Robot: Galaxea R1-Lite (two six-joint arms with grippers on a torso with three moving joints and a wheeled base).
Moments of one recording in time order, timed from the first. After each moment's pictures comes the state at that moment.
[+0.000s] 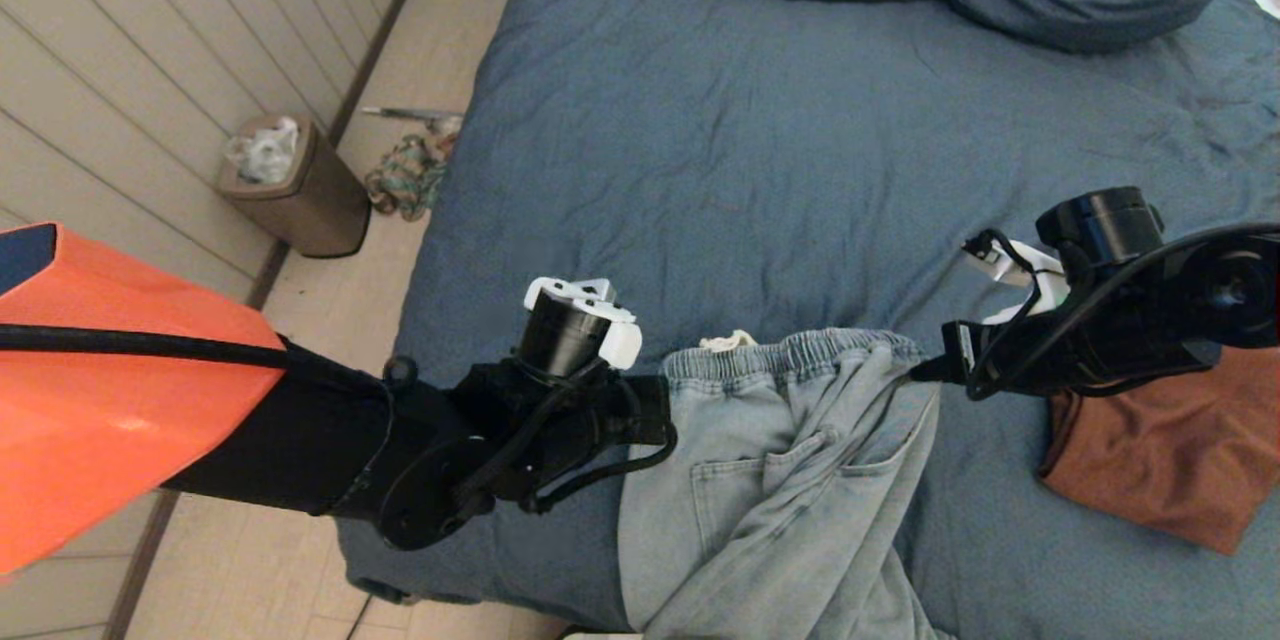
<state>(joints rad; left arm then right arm) -0.83 1.99 -1.07 -0.43 0.21 -0.48 0.03 1.75 -1.15 0.21 0.29 0.11</state>
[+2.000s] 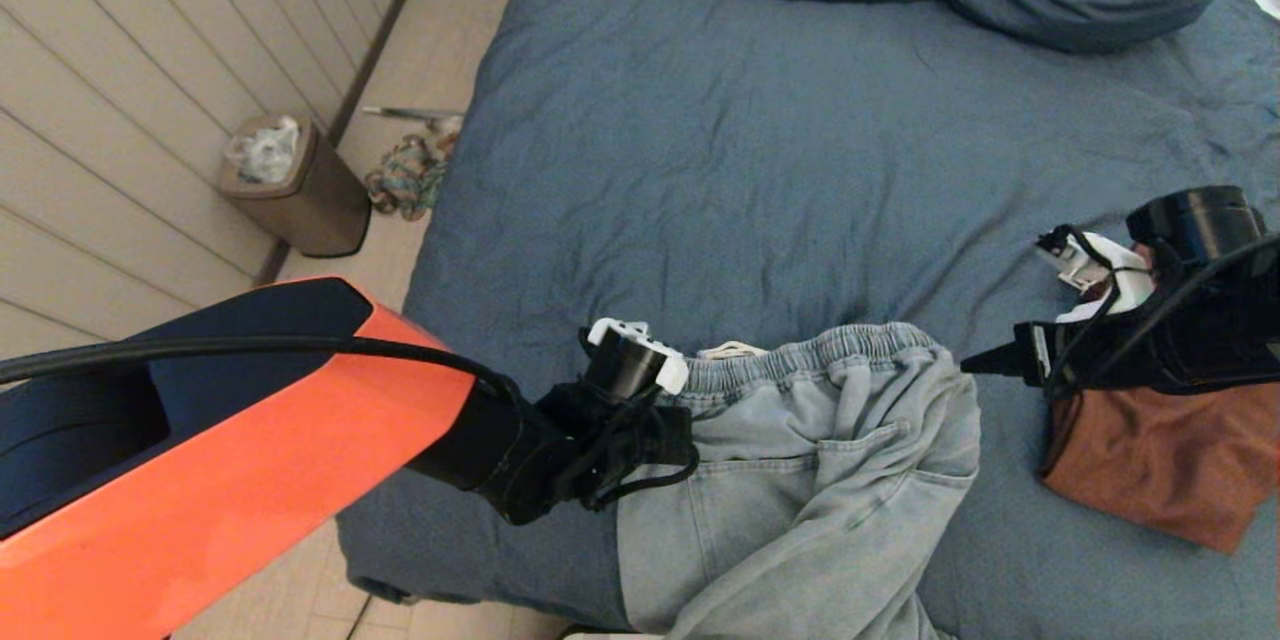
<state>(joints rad) -0.80 2.24 -1.24 -0.39 0.22 -0.47 -0.15 1.69 -1.12 0.21 0.35 -0.07</state>
